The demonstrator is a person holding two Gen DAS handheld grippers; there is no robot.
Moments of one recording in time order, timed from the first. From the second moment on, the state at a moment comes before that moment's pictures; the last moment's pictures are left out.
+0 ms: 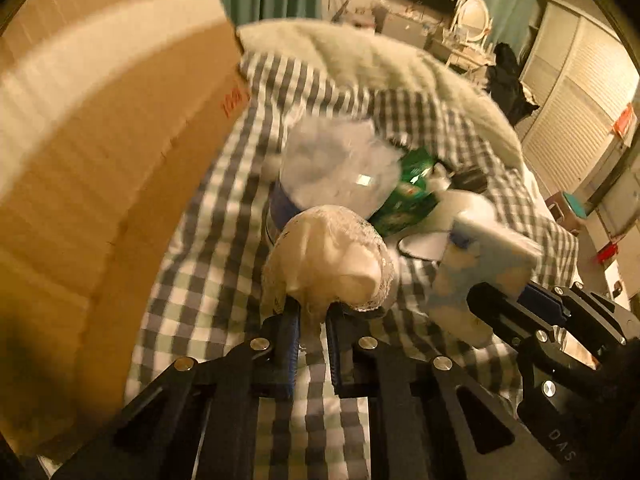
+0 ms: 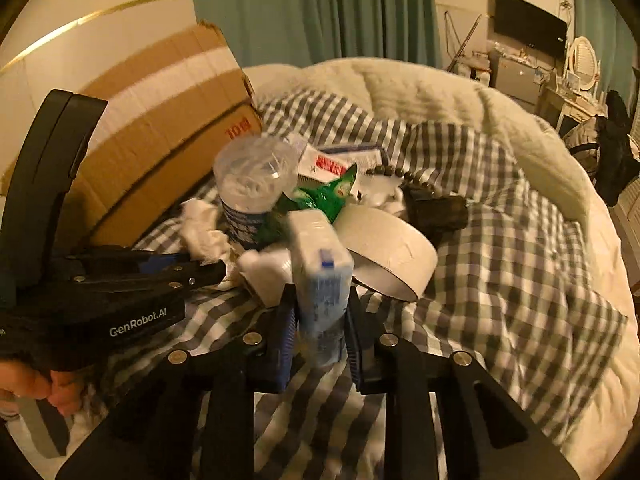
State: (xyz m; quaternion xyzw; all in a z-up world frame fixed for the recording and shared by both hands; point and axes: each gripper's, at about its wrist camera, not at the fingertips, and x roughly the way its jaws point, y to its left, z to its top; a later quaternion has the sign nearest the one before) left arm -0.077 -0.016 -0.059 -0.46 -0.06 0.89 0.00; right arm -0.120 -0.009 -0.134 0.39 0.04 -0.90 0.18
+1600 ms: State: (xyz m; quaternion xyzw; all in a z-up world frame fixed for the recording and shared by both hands) left arm -0.031 -0.073 0.122 -0.28 -0.07 0.96 0.02; right arm -0.055 -0.070 0.021 0.26 0.11 -0.94 0.20
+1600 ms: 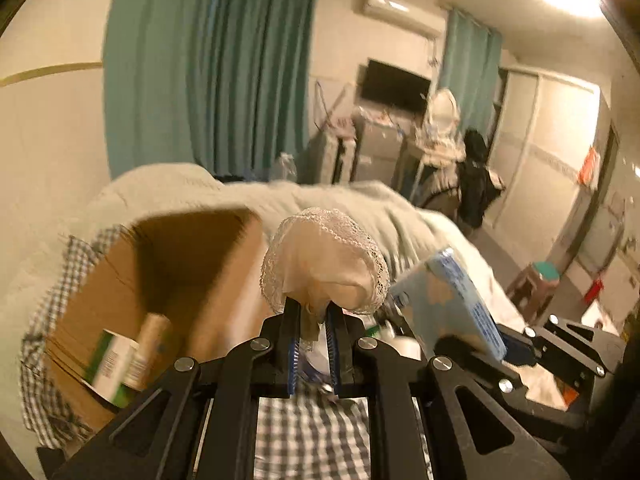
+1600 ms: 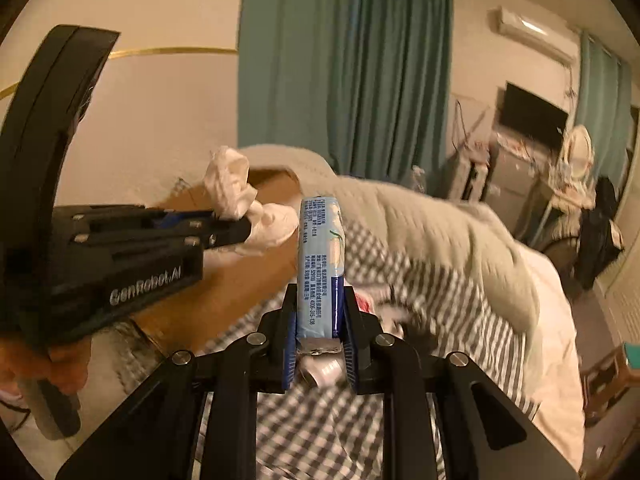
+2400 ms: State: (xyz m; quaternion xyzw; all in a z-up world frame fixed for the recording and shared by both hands) left arm -0.055 -0.248 0.039 -0.39 -0.16 0.90 -0.11; right arm -0.161 -0.243 0.008 0.31 0.12 -0.90 0.27
